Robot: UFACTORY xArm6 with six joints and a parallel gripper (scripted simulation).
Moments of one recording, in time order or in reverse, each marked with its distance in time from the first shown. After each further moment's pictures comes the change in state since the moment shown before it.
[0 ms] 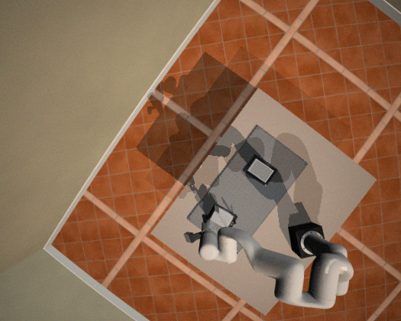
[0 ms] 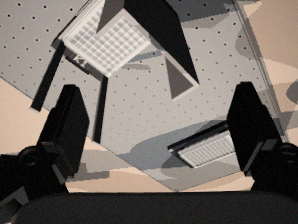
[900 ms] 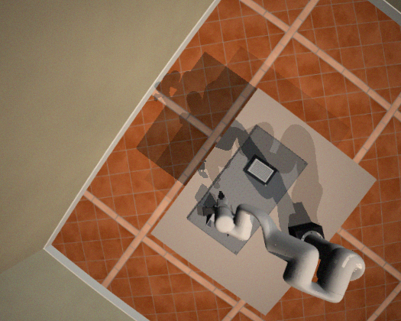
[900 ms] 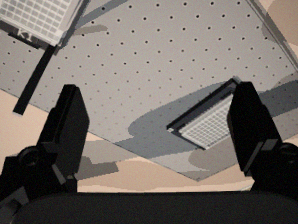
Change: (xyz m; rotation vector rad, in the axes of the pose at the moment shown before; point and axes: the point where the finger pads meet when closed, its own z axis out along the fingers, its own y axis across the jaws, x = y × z) arm -0.095 0.073 0.017 0.029 -0.004 0.234
